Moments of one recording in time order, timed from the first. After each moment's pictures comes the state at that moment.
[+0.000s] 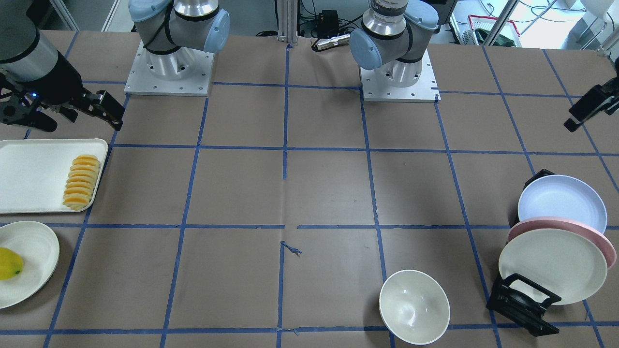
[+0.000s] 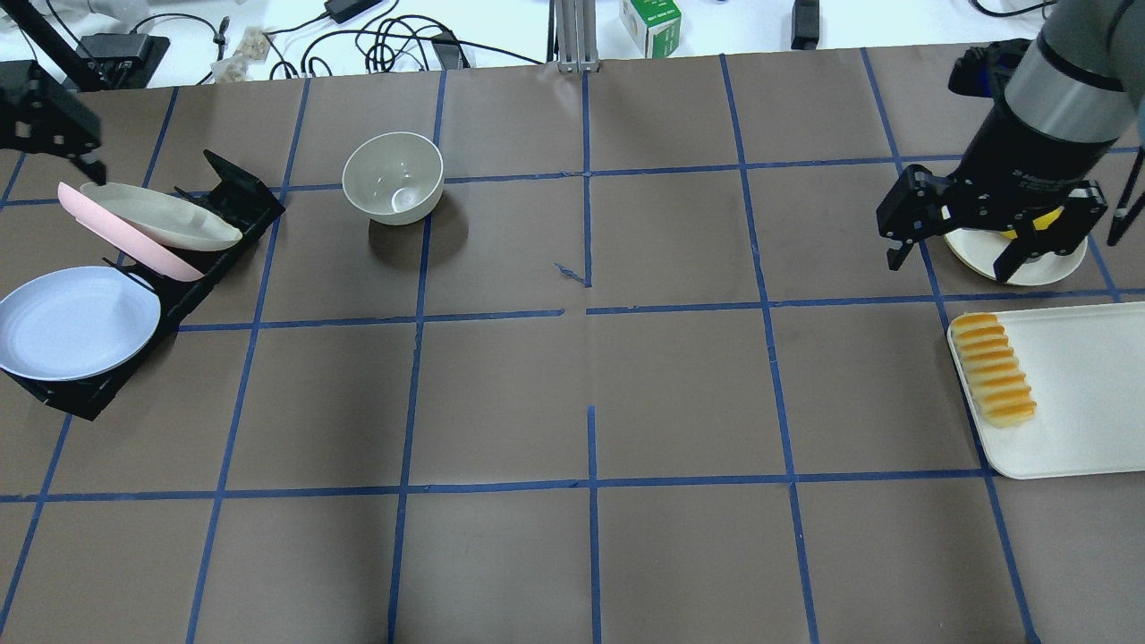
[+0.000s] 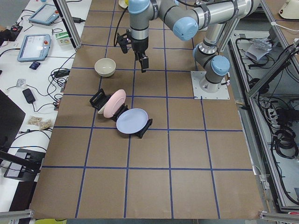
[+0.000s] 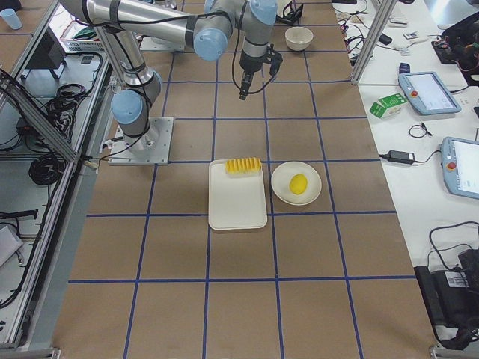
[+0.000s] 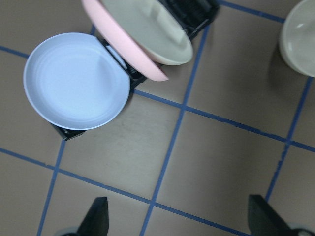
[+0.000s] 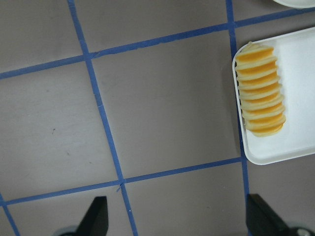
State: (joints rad) left arm -0.93 -1.60 -1.53 -1.55 1.64 0.19; right arm 1.30 -1.60 1.75 -1.58 -1.60 -0.09
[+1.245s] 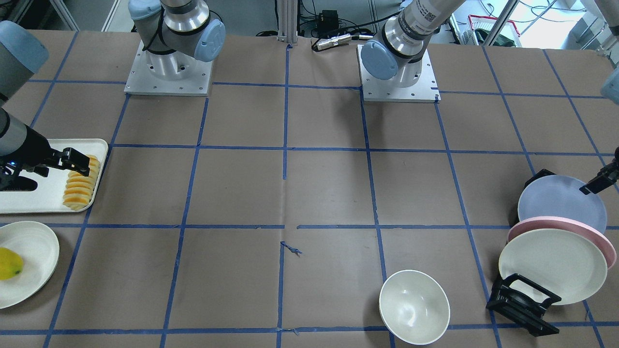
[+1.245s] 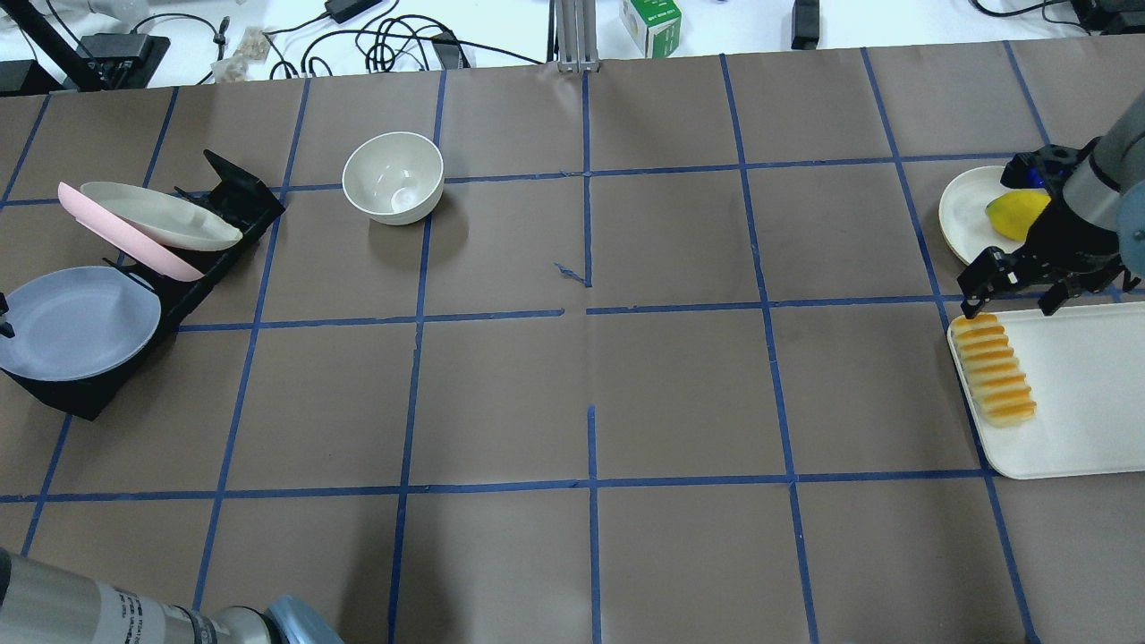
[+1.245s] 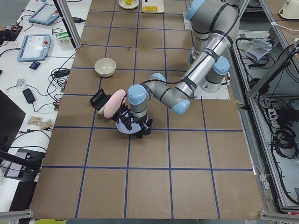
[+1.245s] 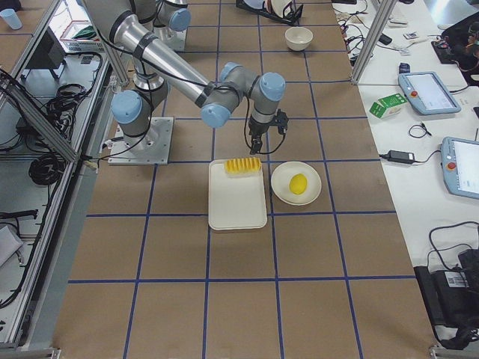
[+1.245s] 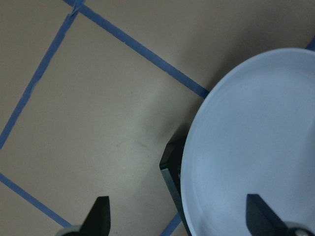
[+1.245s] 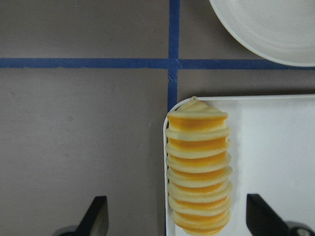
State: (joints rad) left arm -0.70 -1.97 -1.68 -1.04 1.67 0.26; right arm 1.08 -1.40 1.93 -1.97 -1.62 -0.50
